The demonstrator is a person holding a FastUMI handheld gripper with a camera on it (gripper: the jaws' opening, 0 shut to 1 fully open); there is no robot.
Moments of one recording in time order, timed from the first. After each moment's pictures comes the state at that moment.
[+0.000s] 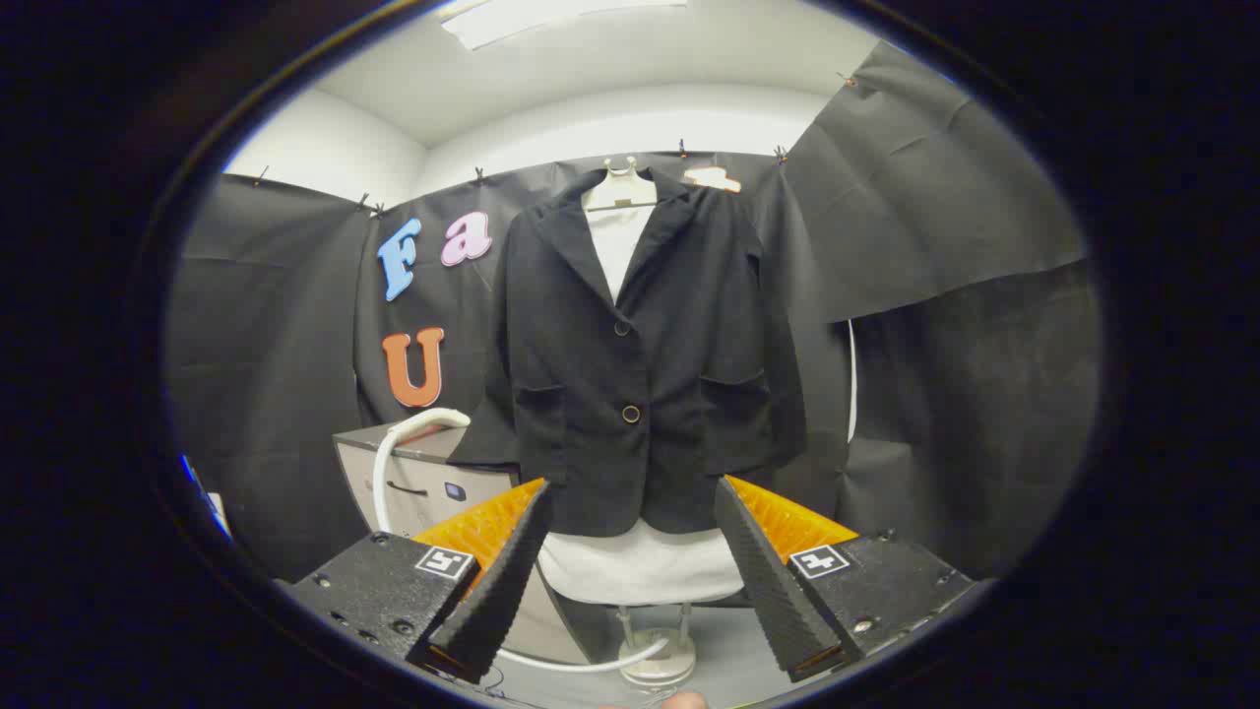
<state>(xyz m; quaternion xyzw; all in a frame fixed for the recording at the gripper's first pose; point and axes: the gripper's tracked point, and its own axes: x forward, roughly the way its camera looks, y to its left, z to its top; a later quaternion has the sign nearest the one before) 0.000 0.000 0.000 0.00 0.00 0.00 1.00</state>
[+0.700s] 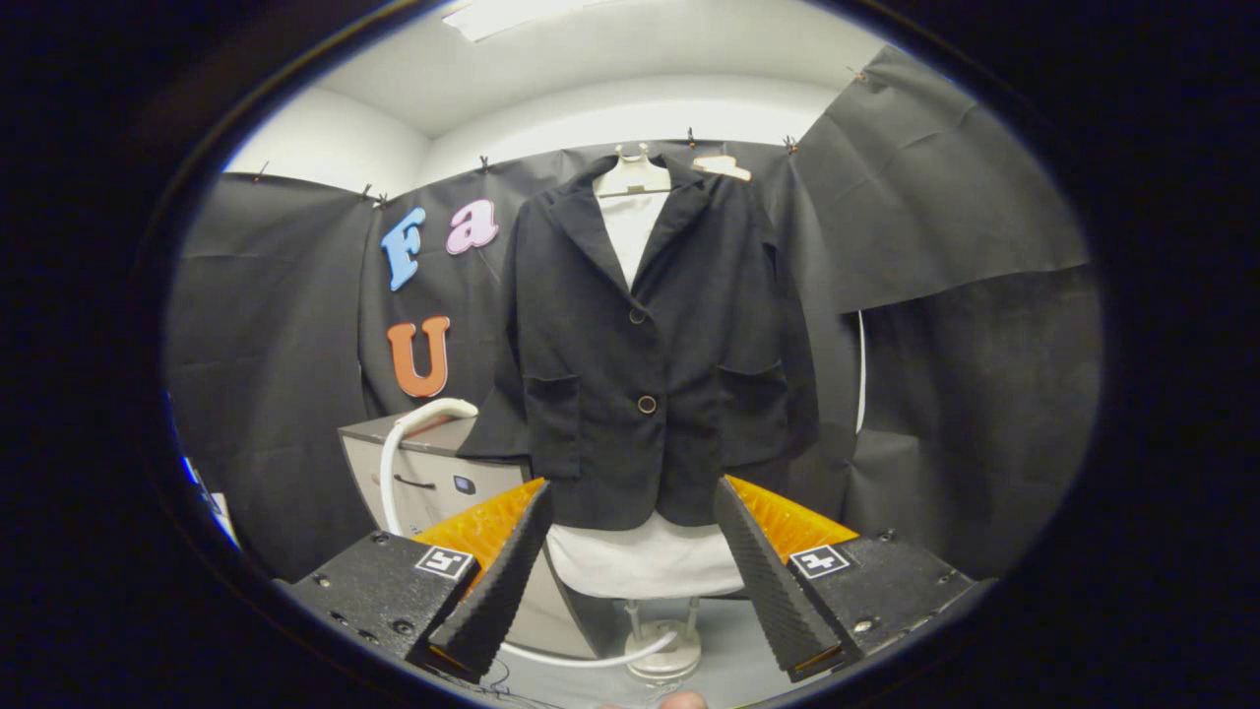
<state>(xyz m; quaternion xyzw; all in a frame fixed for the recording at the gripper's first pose) 0.003 0.023 0.002 0.00 0.02 0.00 1.00</state>
